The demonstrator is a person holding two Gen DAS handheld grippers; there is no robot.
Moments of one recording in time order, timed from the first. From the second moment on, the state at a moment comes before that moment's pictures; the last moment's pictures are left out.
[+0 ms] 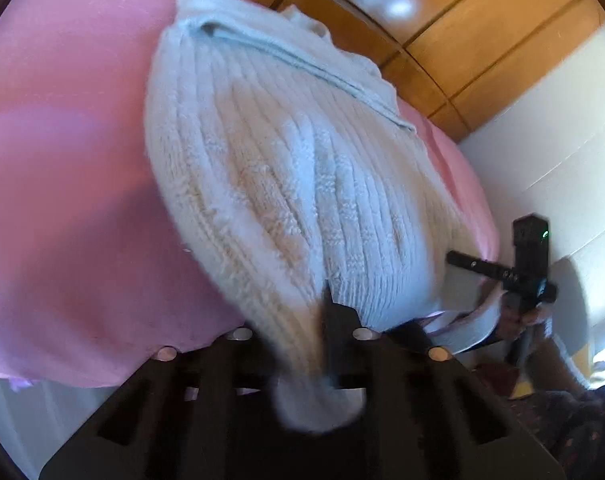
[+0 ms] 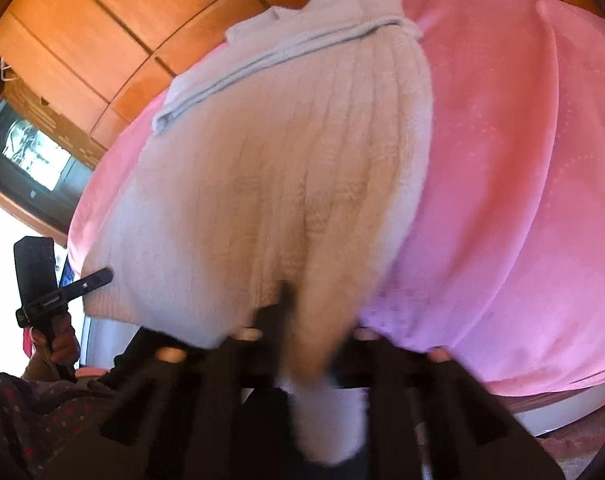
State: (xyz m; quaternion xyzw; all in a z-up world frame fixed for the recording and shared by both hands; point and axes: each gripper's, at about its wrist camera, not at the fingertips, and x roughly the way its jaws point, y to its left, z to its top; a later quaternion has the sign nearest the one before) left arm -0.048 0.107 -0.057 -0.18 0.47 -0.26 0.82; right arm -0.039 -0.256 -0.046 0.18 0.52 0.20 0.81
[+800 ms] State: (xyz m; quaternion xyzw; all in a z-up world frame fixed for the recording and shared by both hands) left arm -0.002 0.147 -0.066 -0.28 0.44 -0.19 0.84; right arm -0.007 -0.308 -0.041 0.22 0.49 0.13 0.83
